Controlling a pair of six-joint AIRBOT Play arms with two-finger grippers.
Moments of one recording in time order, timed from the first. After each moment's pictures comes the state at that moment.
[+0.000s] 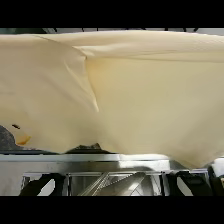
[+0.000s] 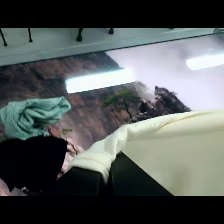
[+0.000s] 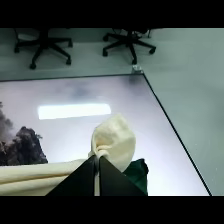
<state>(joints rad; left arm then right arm) 0.10 -1.01 2.36 1.16 -1.76 -1.54 -0.06 -0.81 2.09 -1.76 1.59 1.51</state>
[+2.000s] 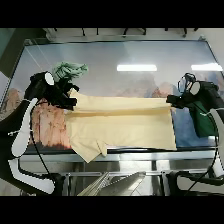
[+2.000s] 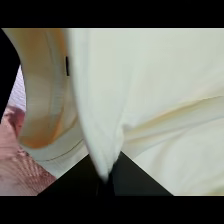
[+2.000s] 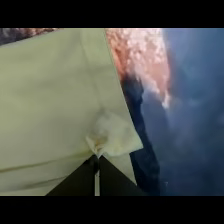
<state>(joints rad) -0.09 -1.70 1.49 1.39 -1.42 -1.40 -0.09 -1.43 1.17 -1.53 1.07 1.74</state>
